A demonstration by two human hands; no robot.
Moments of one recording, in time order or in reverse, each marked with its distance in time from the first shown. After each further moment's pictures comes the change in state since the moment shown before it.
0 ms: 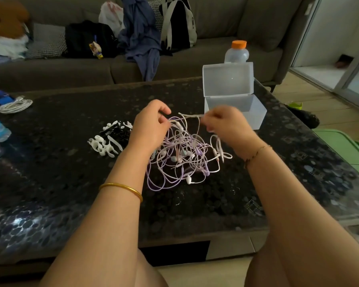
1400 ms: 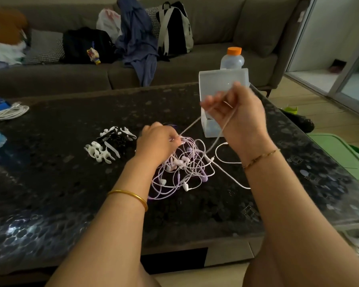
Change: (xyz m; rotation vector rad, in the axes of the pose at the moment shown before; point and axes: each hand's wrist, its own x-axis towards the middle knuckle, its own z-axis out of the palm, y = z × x) left_hand -0.005 0.004 0.016 0.403 -0.195 0.050; right_hand -0.008 -0.030 -0.016 1.214 0.174 0.078
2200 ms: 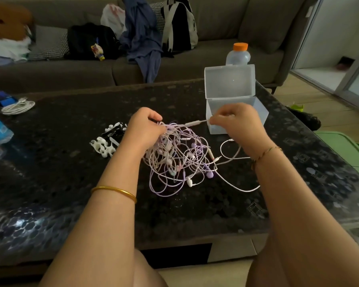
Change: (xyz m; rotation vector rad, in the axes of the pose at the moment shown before) left_hand -0.002 -0.018 -0.029 -0.558 0.084 -0.264; right_hand 0.009 0.010 -0.020 -1.341 -0.066 -0.204
